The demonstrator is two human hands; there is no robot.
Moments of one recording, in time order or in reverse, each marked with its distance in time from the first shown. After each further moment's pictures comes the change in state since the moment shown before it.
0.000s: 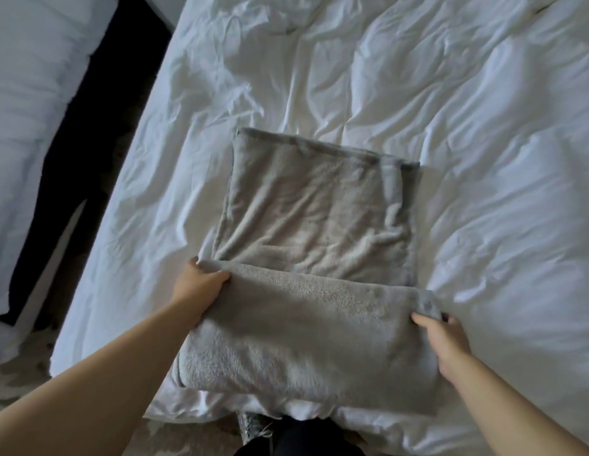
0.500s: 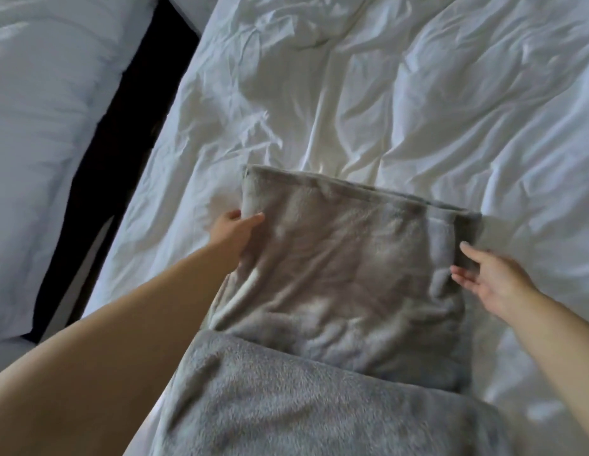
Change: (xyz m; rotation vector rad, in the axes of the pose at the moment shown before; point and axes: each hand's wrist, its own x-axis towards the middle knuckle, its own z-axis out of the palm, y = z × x) left_hand 0.126 0.166 0.021 -0.433 -0.013 0.038; right_hand 0.126 -0.217 0.060 0.322 -0.295 -0.091
